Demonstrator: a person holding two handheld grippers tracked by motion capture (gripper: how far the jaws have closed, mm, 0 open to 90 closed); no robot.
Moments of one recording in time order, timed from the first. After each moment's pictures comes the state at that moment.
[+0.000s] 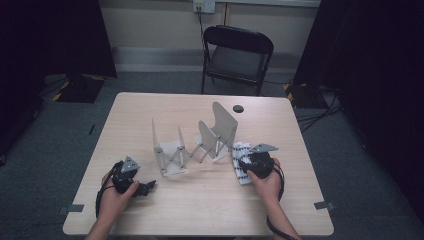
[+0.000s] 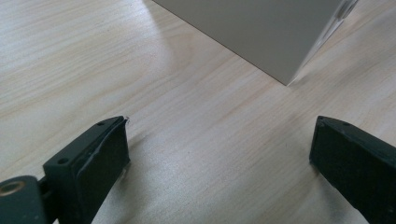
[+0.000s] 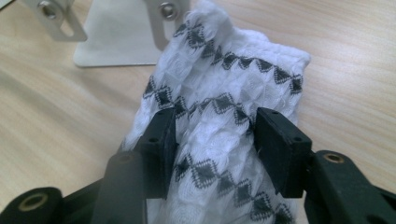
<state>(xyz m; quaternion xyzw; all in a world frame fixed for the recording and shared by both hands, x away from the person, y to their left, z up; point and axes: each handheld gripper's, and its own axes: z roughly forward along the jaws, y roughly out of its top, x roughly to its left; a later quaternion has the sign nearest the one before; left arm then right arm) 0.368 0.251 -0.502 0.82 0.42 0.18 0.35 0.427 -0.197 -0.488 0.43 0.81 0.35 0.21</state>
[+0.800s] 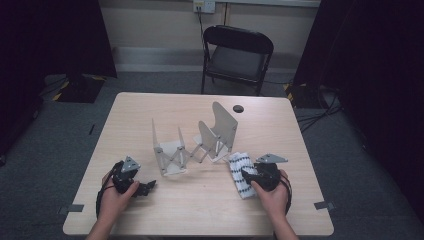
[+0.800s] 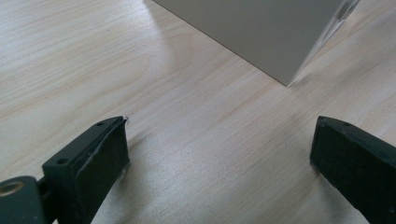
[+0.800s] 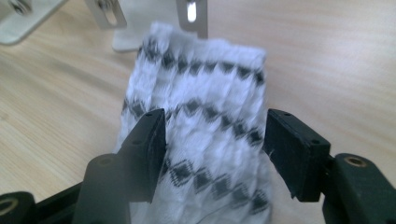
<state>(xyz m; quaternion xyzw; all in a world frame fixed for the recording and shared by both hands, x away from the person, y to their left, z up) 0.368 0.251 -0.502 0.82 0.42 0.18 0.35 0.384 -0.205 -0.483 0.46 0.78 0.37 0.19</state>
